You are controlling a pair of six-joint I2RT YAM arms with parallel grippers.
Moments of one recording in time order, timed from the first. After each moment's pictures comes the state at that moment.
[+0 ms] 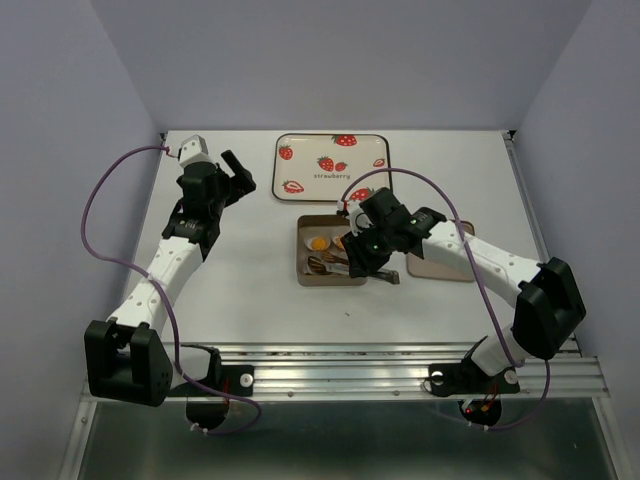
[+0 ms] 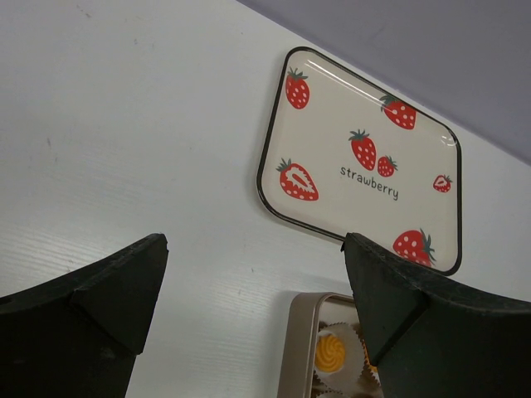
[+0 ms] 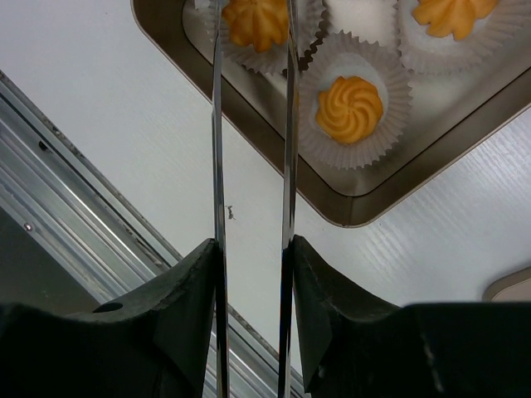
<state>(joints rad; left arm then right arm) -0.18 1.23 0.95 -0.06 -0.18 -0.54 0.72 1.51 1.18 -0.67 -0.28 0.09</state>
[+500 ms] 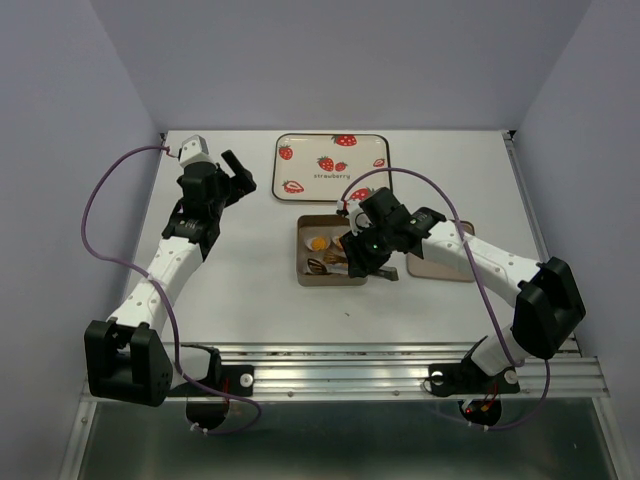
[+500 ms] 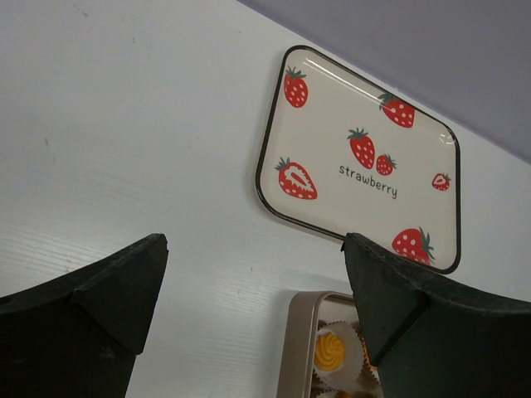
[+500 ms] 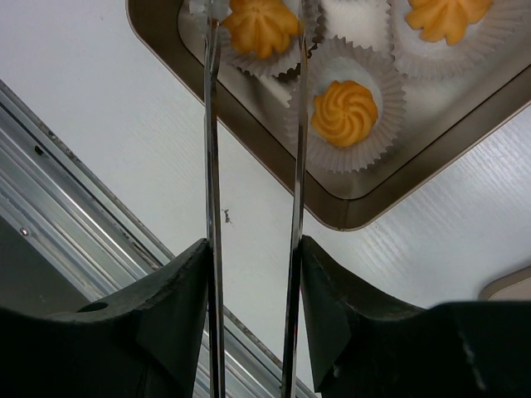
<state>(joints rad) -0.18 1.23 0.95 -0.06 -0.18 -0.54 0.72 1.52 1.18 -0.66 -0.27 0.09</state>
